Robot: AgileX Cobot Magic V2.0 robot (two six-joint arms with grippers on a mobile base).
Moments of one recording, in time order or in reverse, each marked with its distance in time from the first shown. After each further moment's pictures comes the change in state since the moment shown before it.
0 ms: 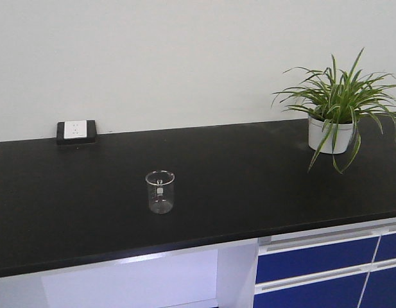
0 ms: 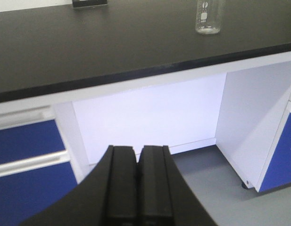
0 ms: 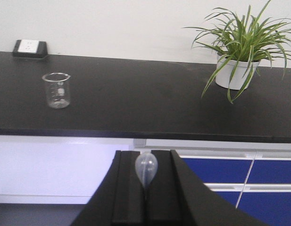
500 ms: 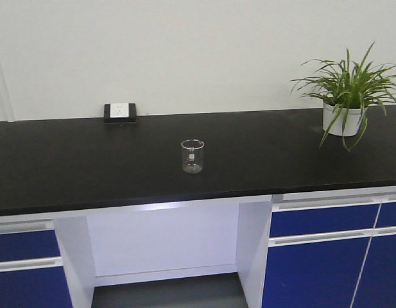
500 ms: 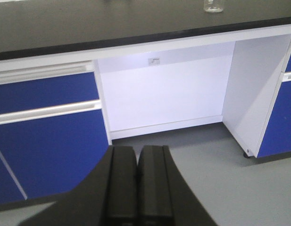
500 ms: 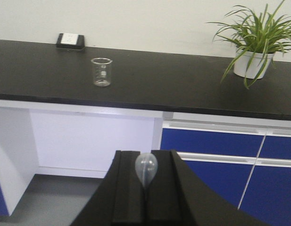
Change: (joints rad) left arm 0.000 0.000 0.000 0.000 0.000 0.000; right arm 0.000 -0.001 0.000 0.000 0.005 0.000
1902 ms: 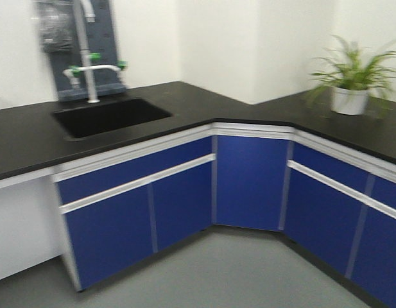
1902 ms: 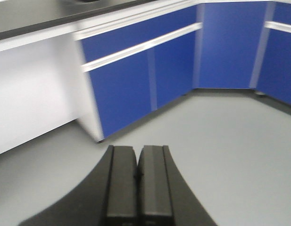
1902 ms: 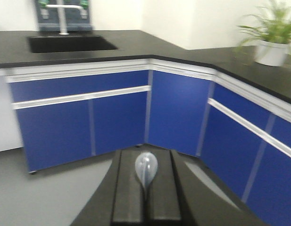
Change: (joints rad) left arm 0.000 0.000 0.000 0.000 0.000 0.000; right arm 0.000 -0.001 0.000 0.000 0.001 0.000
